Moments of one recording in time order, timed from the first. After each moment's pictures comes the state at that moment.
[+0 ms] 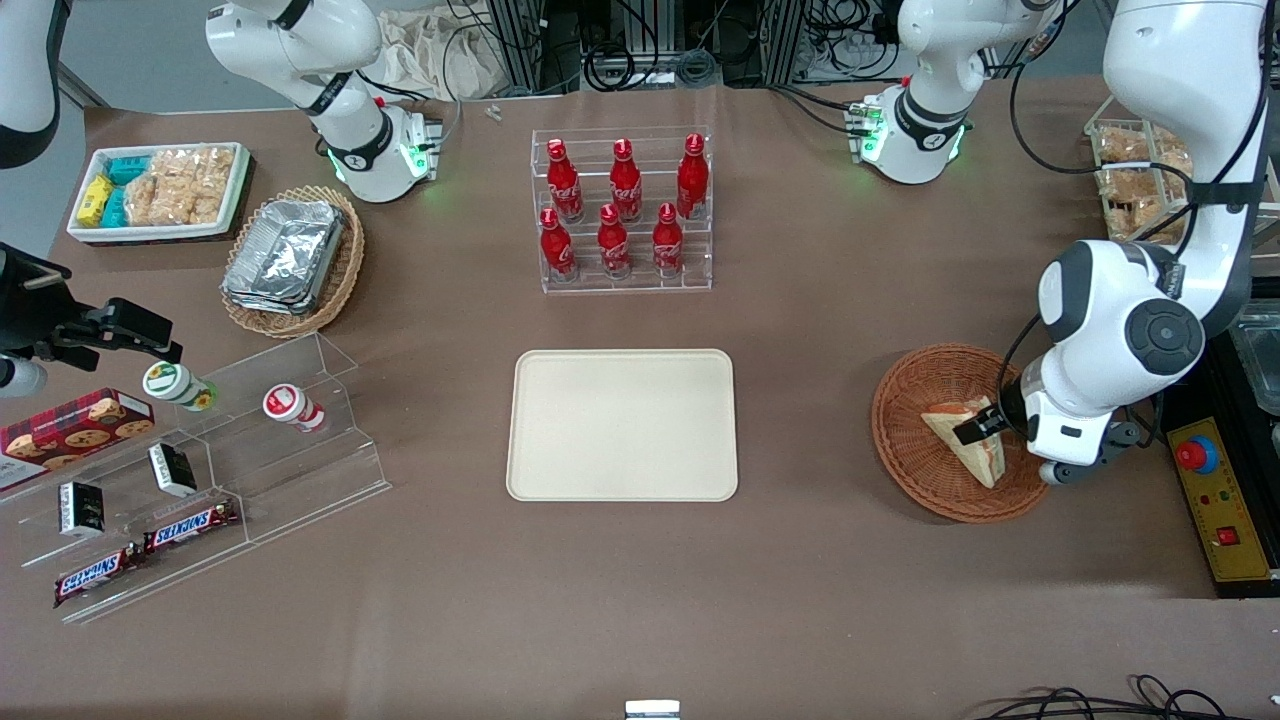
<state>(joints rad) 0.21 0.32 -0.27 -1.98 0.11 2.28 -0.63</state>
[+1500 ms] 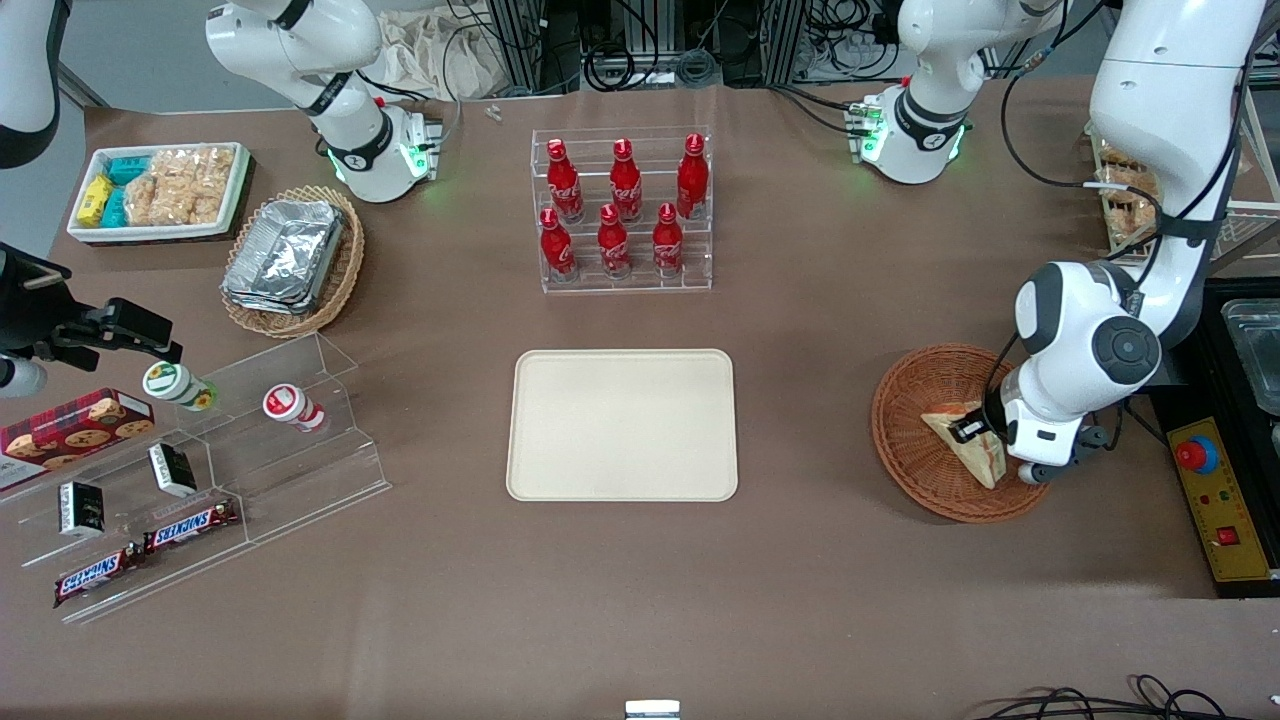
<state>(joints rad) 0.21 0.40 -0.25 -2.05 0.11 2.43 -0.63</state>
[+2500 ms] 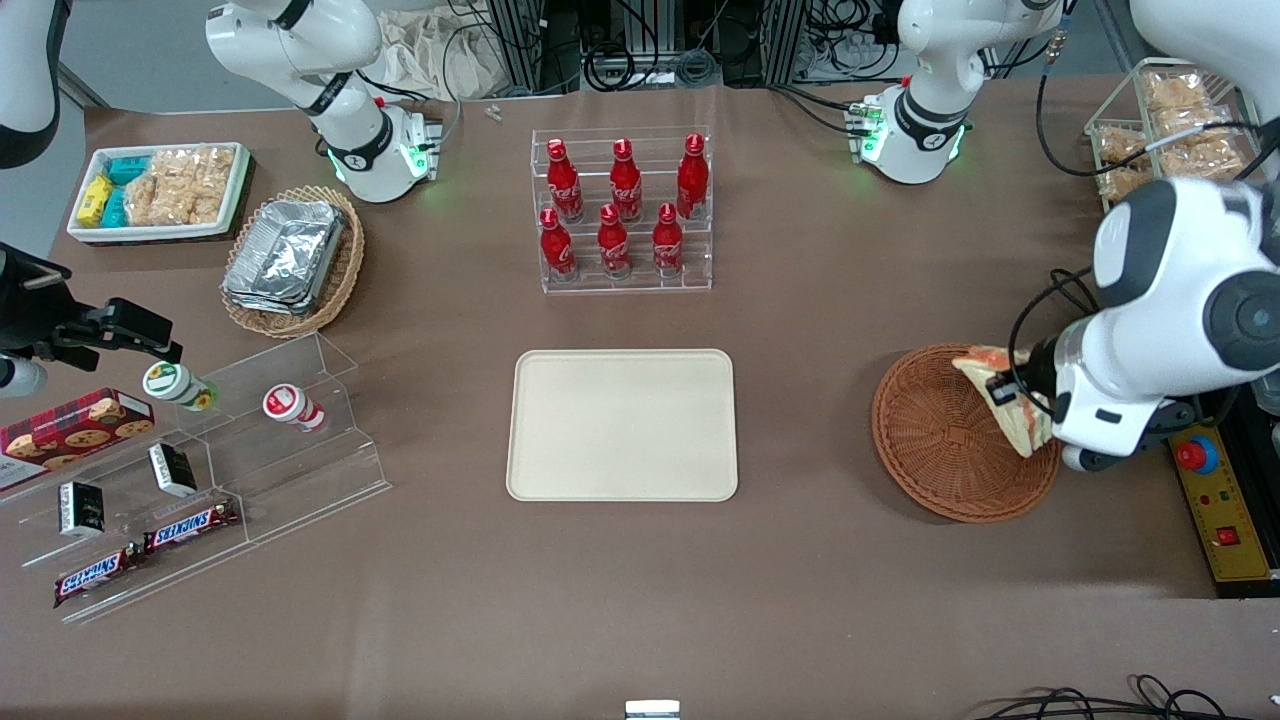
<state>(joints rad) 0.20 0.30 -0.43 -1.51 0.12 1.58 -0.64</state>
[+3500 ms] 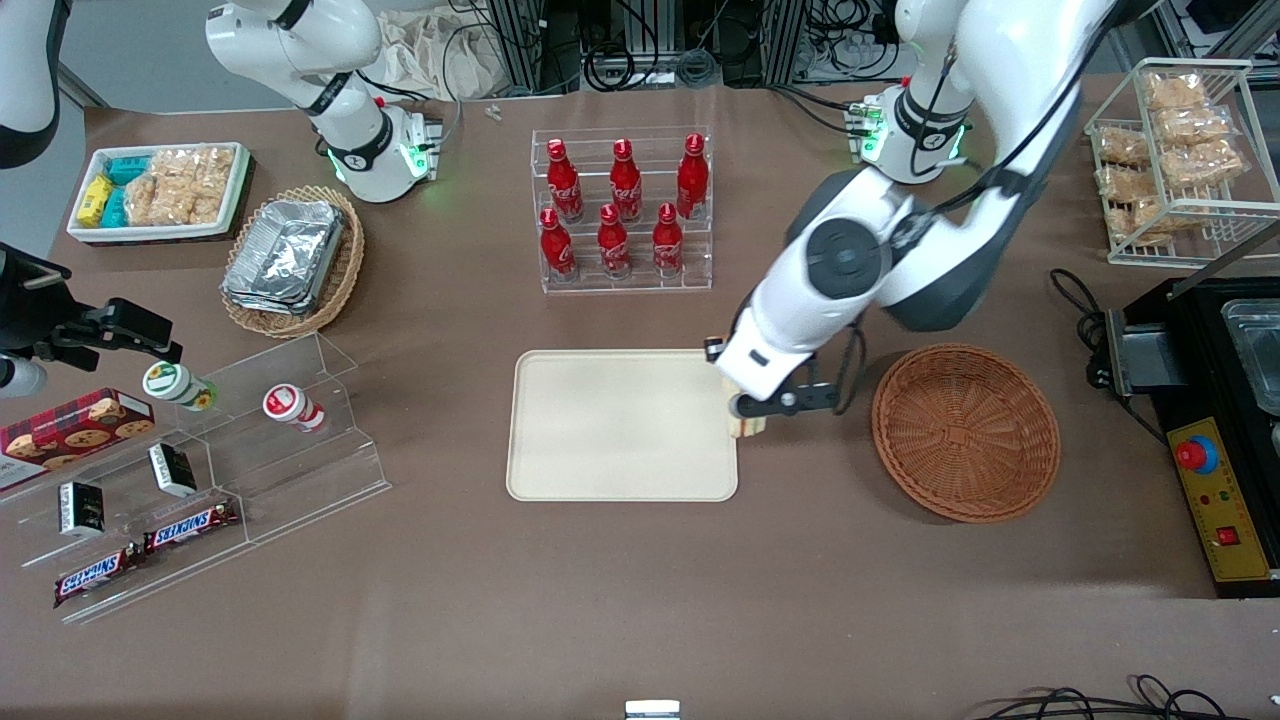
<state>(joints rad) -0.07 0.51 -0.65 -1.60 0.19 2.01 -0.85</state>
